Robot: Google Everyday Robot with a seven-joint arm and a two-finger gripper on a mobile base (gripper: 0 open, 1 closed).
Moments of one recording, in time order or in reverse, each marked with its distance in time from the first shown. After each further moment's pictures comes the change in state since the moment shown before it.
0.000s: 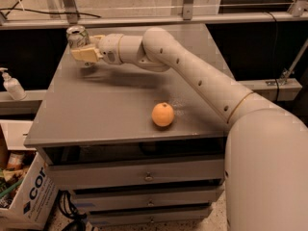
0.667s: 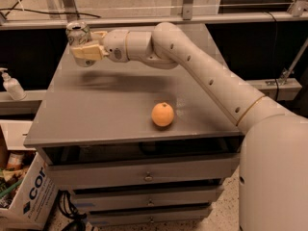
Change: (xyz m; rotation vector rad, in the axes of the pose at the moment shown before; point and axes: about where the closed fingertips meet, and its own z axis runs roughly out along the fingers) arm -0.027 0.026 -0.032 -0.097 -0.055 -0.016
